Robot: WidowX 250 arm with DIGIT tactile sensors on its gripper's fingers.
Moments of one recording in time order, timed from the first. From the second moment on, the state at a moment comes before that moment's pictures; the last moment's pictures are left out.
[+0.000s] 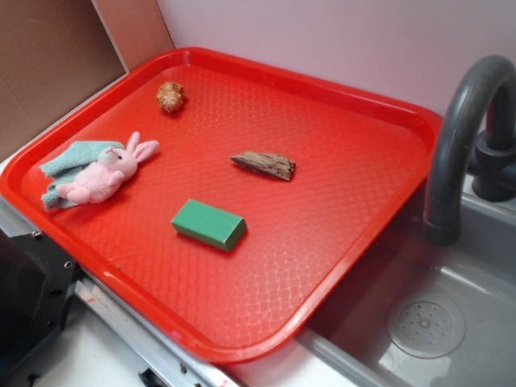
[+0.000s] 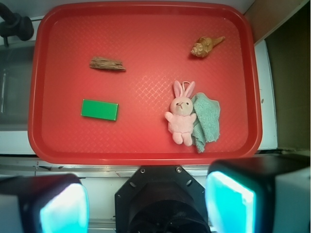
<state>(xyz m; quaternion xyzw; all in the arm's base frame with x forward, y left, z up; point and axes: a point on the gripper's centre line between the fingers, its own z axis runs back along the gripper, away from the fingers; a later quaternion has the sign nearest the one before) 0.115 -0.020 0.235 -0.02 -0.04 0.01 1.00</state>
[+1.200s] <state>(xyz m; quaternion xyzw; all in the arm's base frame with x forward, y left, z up) 0.197 0.037 0.151 -0.04 -0.11 0.41 0.90</state>
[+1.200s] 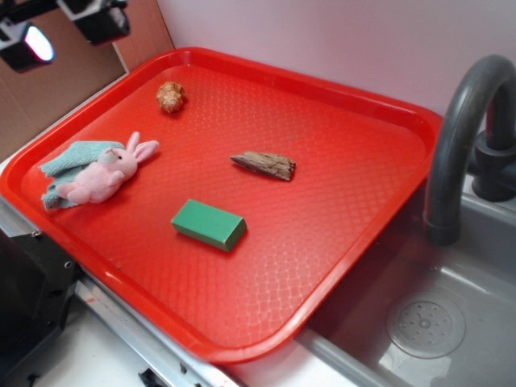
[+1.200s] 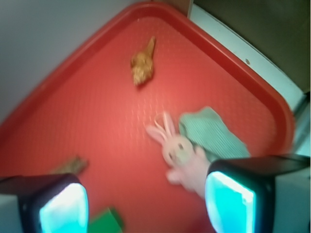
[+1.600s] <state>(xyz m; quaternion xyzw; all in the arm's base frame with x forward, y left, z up) 0.225 0.058 0.110 0.05 -0.11 0.49 0.86</state>
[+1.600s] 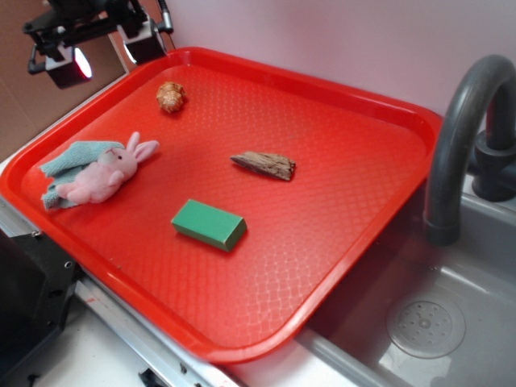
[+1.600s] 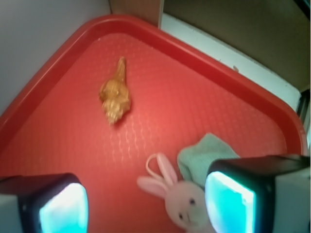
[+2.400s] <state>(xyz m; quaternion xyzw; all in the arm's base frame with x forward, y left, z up) 0.283 0.114 0.046 0.08 -0.10 0.52 0.84</state>
